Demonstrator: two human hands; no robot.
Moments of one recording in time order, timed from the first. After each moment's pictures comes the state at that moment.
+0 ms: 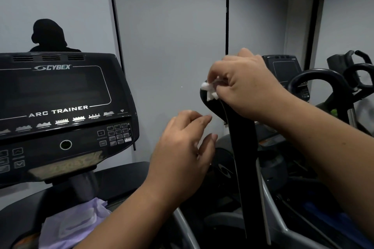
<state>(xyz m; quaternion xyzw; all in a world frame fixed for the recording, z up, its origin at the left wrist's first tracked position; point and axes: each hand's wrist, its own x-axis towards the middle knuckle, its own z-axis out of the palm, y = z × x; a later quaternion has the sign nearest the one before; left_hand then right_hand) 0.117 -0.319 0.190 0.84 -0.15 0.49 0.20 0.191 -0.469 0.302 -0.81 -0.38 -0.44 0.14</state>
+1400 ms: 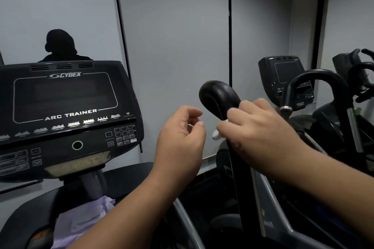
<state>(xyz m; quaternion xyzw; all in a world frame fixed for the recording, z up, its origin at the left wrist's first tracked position) 0.102 -0.343 0.210 0.75 -0.07 0.40 0.52 0.162 -0.509 0.228 -0.72 -0.44 -0.53 -0.05</state>
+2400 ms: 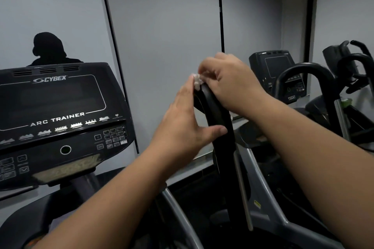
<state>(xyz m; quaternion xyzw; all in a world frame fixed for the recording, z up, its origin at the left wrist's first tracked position) 0.120 -0.356 0.239 0.88 -0.12 0.34 0.29 0.212 -0.485 0.296 -0.78 -0.36 -0.45 0.25</state>
